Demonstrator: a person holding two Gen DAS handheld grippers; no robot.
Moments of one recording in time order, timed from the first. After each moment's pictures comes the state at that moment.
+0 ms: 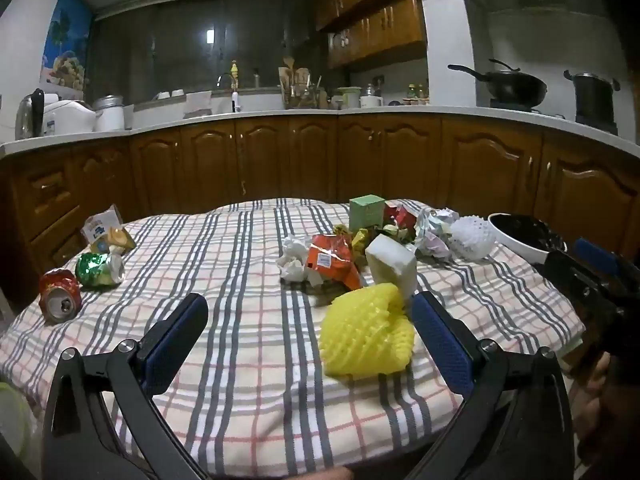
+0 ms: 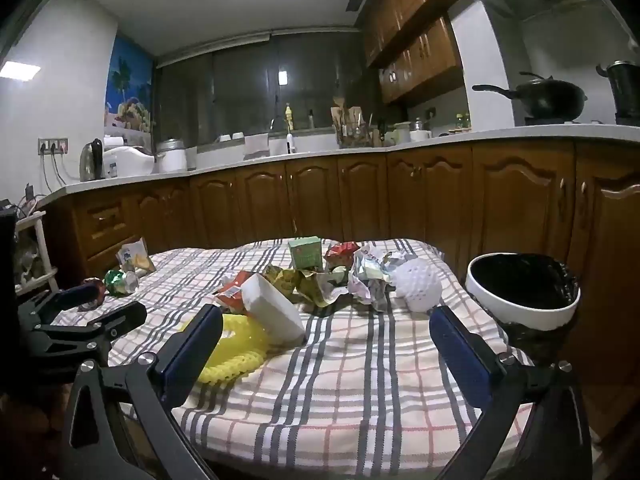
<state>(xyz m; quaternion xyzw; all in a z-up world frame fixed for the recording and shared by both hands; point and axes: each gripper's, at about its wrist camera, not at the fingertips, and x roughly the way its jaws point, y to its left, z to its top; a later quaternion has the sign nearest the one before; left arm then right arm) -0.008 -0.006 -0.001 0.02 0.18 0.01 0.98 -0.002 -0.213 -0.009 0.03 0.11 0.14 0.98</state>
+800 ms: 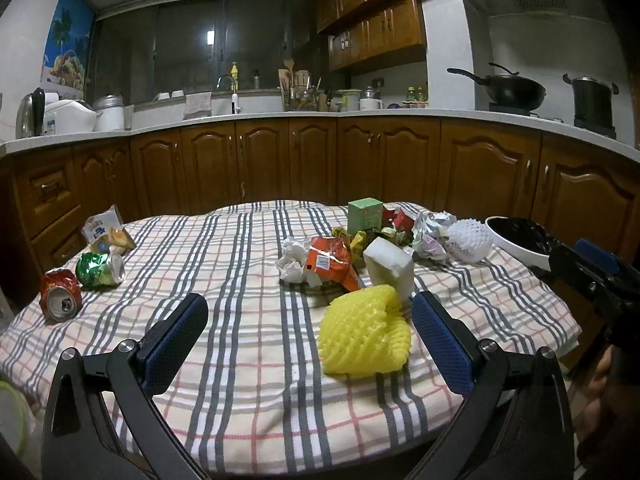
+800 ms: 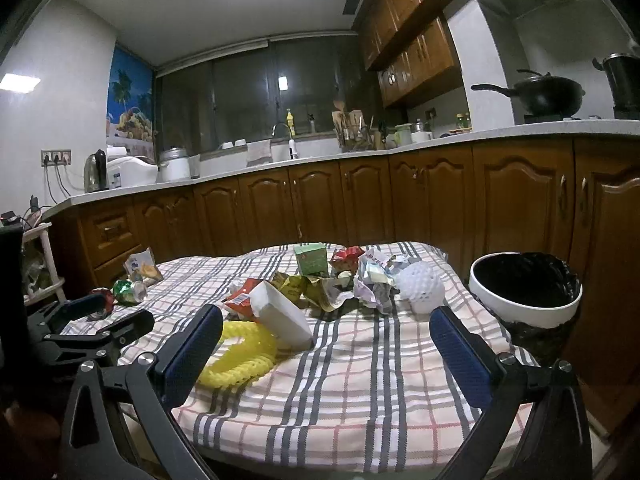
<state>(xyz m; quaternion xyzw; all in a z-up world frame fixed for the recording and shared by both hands) -0.008 -0.009 0.009 0.01 0.19 0.00 0.98 -0.011 -0.217 0.002 0.04 0.12 0.15 0.98</state>
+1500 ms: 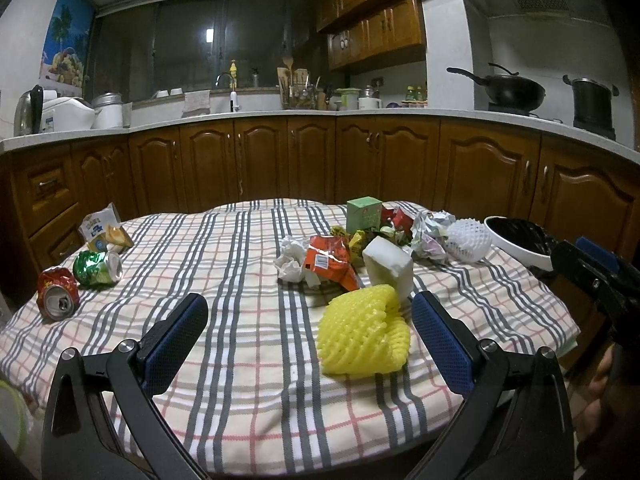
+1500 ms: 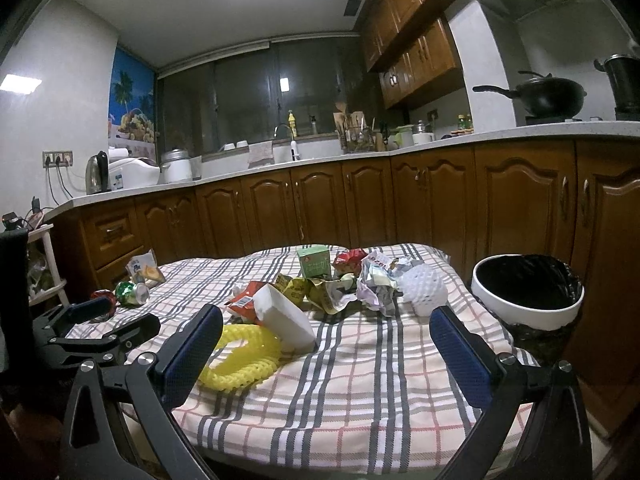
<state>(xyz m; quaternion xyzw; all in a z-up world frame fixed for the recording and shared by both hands) -0.011 -0.007 0.005 0.01 0.19 0.00 0.98 -0.010 -0.213 0.001 0.04 0.12 0.15 0.98</state>
